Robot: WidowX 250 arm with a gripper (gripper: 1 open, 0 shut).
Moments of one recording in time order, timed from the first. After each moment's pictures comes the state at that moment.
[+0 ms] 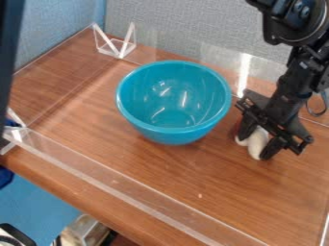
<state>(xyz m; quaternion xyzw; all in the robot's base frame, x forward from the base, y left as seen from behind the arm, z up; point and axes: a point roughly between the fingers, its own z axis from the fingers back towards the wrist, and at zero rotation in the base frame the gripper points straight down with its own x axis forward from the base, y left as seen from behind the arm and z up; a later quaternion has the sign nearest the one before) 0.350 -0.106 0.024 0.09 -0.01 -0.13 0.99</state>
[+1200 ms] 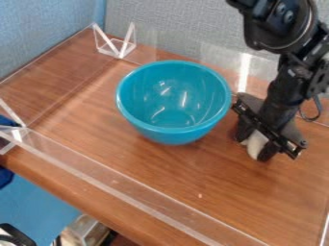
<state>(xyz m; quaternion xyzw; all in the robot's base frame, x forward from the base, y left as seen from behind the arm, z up) 0.320 -0.098 0.022 0.09 -0.02 -0.14 0.99</state>
